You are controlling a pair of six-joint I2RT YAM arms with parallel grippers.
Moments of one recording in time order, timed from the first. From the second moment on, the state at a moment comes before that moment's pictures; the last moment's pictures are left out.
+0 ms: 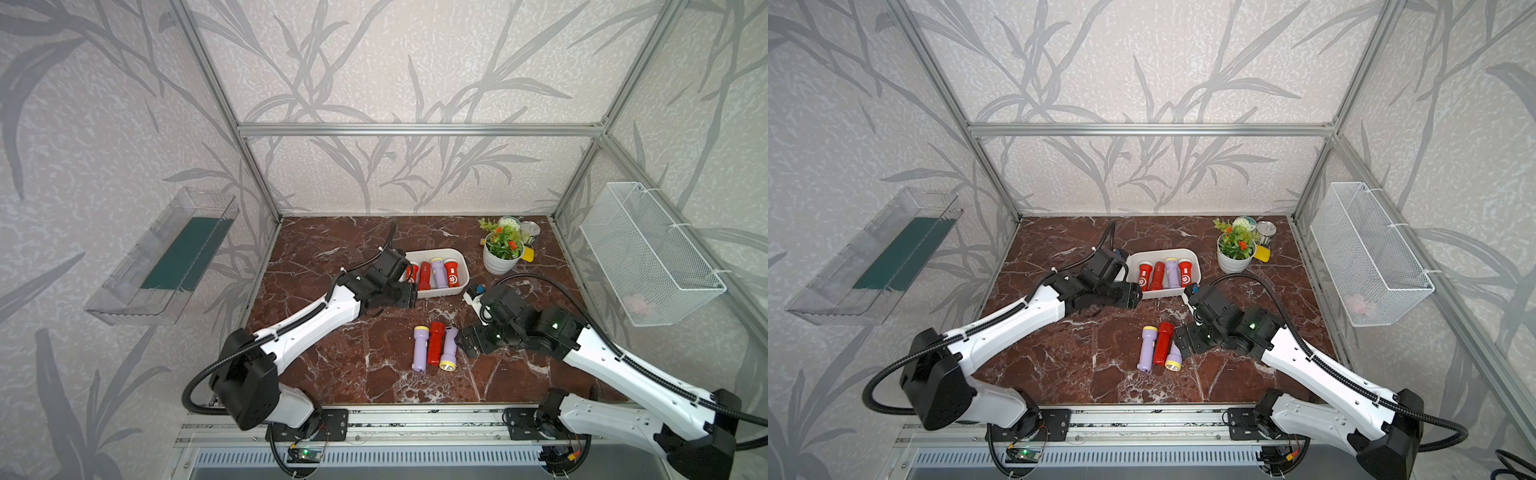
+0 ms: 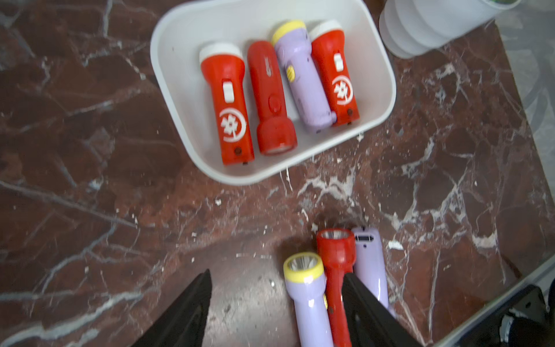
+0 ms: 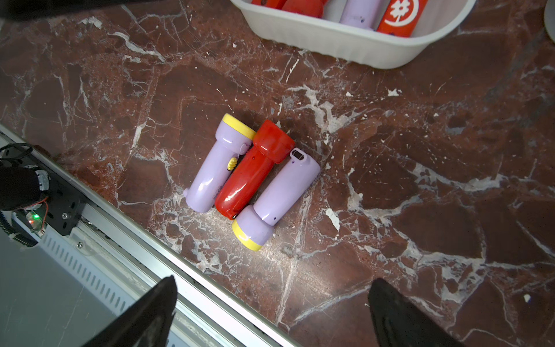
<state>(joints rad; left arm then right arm) -0.72 1.39 1.08 -0.63 -0.02 -0.49 0.83 1.03 0.95 -0.95 -0.02 0.42</state>
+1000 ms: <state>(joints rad) -0.83 0.64 0.79 -0.92 -0.11 -0.65 0.83 1.19 0.73 -0.76 -0.08 0.61</state>
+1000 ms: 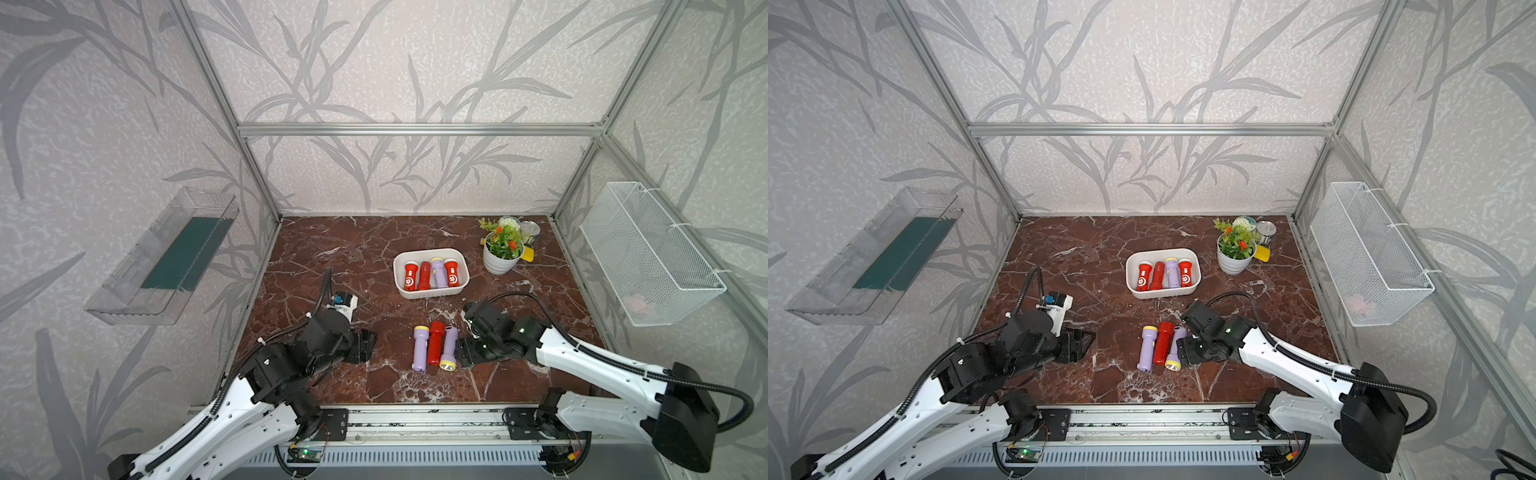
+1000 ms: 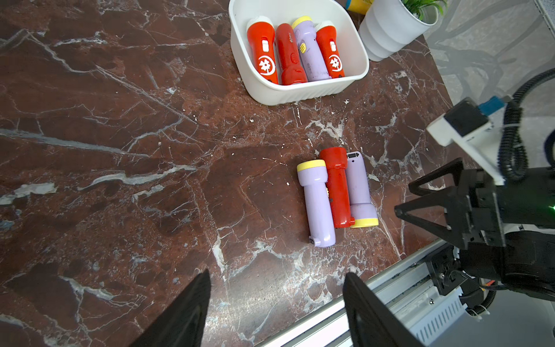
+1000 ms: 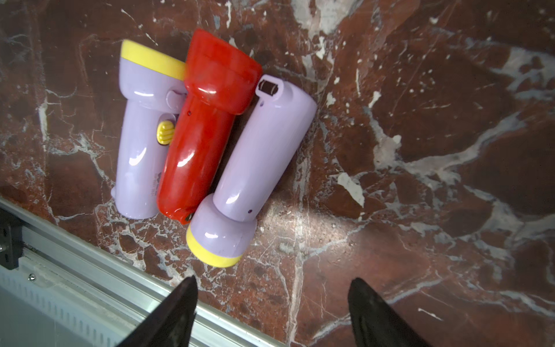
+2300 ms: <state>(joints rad) -0.83 0.69 0.90 -1.01 -0.13 -0.60 0.81 1.55 0.87 -0.67 -0.11 0.60</state>
